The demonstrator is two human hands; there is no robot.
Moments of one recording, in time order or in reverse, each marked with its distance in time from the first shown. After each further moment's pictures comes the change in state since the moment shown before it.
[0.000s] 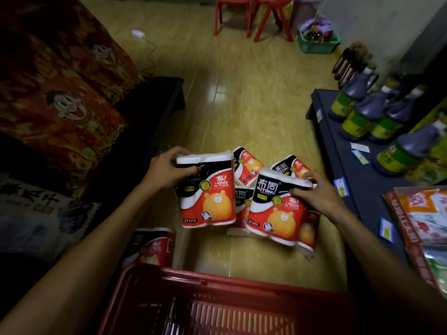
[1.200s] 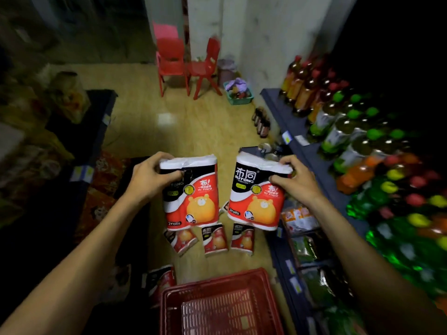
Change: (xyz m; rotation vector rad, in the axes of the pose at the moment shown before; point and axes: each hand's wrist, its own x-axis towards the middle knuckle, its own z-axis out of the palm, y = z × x) left_hand -0.063 0.442 -0.289 0.064 -0.085 0.231; right_hand -0.245 -0.401 -0.359 0.107 0.270 -0.050
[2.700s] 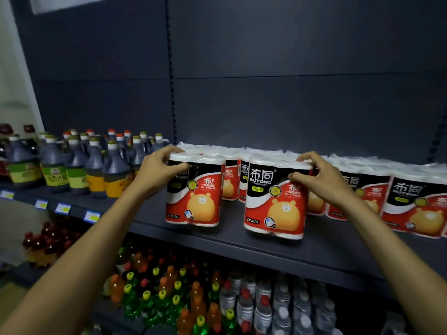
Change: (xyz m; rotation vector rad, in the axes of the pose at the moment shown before) left_hand -0.217 0.728 0.048 -0.372 -0.504 1.033; right_hand -0.535 -0.175 -0.602 -0.276 1.061 0.253
